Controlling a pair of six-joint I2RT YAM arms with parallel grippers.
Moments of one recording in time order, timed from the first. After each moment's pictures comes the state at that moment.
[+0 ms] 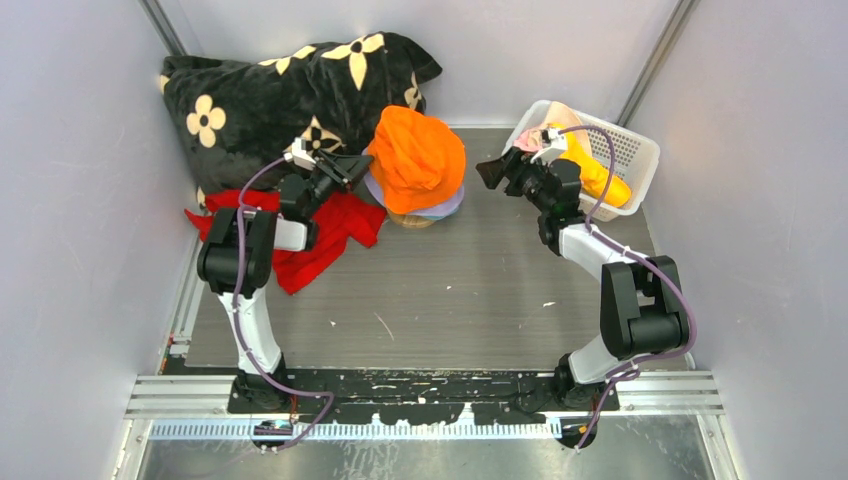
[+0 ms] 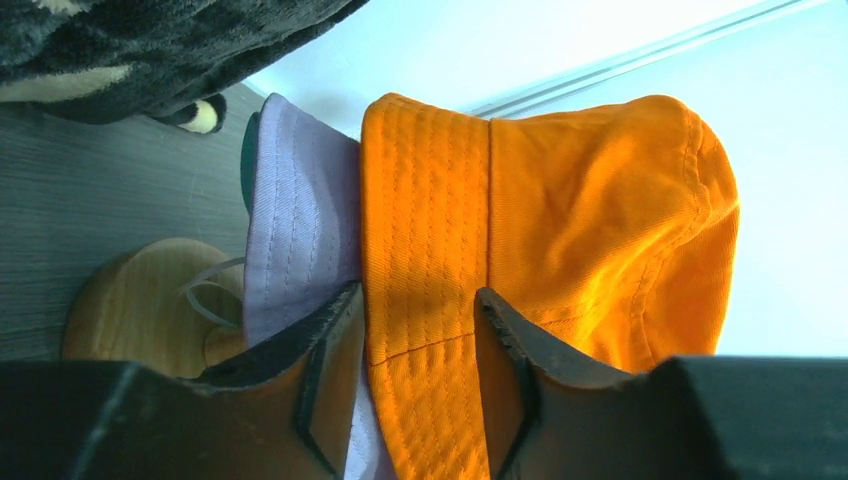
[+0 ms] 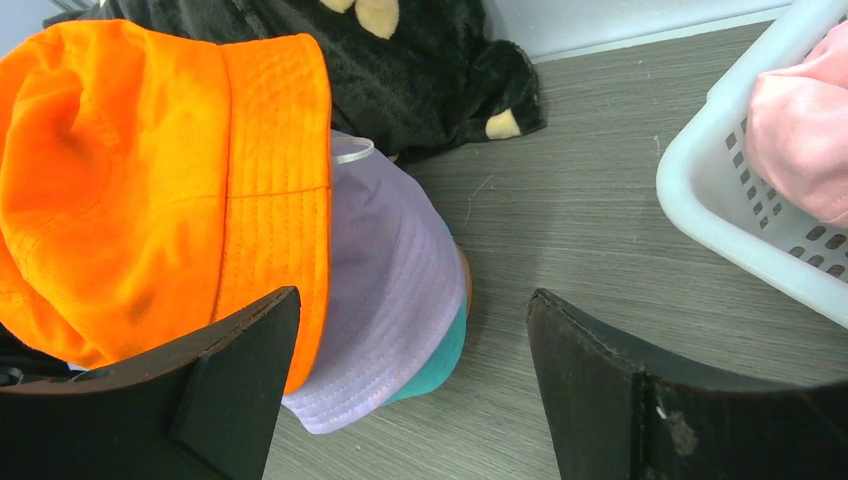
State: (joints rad) left arm -0.14 1.98 0.93 1.24 0.50 -1.29; right arm 0.13 1.54 0.85 0.59 -0.34 0.53
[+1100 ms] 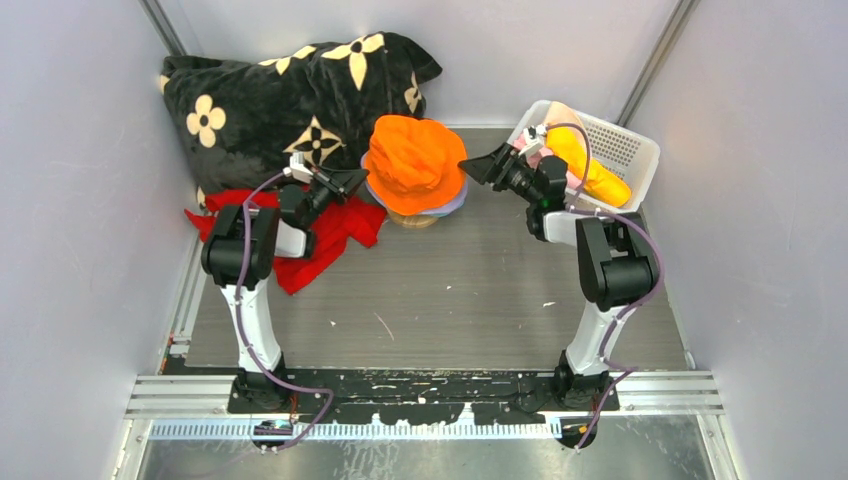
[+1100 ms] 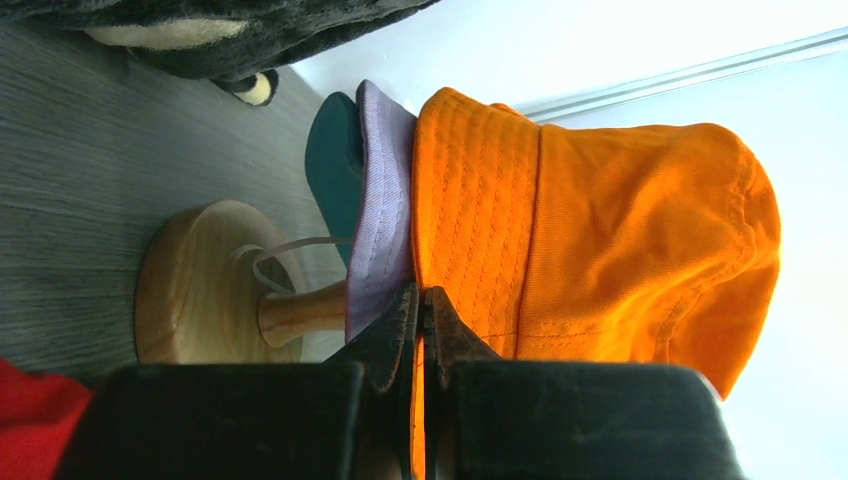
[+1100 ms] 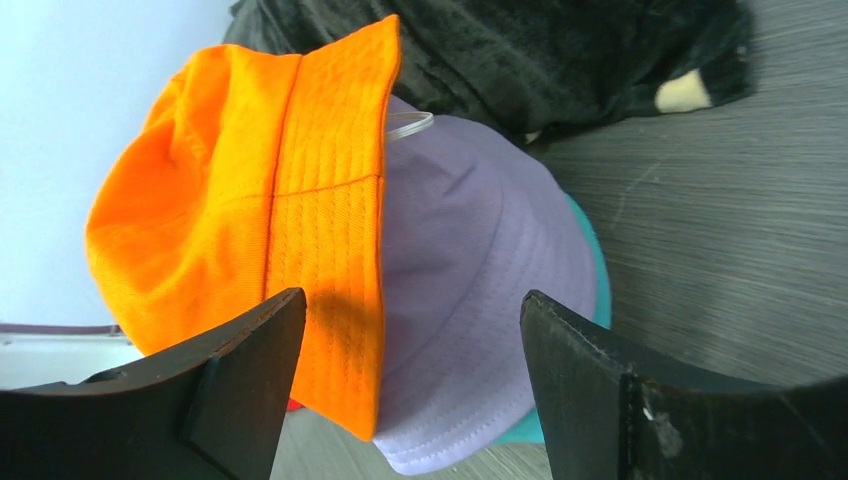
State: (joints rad) left arm -0.10 2.07 0.87 1.34 0.50 -1.37; right arm 0.13 1.84 0.95 0.90 -0.62 0.80
